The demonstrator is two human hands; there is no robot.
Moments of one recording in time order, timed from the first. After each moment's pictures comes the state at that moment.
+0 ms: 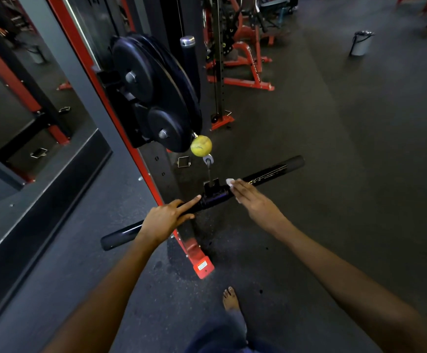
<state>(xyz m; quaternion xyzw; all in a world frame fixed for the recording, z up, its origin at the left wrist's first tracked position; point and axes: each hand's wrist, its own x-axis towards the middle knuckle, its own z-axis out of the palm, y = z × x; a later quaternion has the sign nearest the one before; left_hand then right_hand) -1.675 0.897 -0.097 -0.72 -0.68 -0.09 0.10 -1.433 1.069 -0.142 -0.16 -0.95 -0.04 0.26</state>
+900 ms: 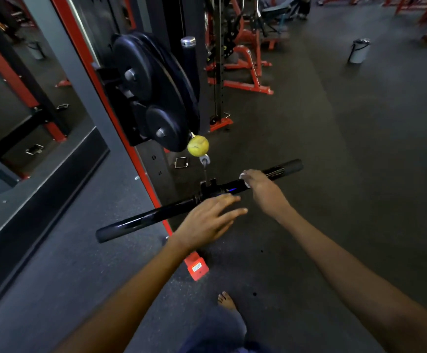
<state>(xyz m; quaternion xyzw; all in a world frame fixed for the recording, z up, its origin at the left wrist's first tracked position) -1.586 0.930 -0.089 -0.82 -0.50 -0.22 0.16 -1.427 1.091 -0.098 -0.30 -0.92 0.12 0.22</state>
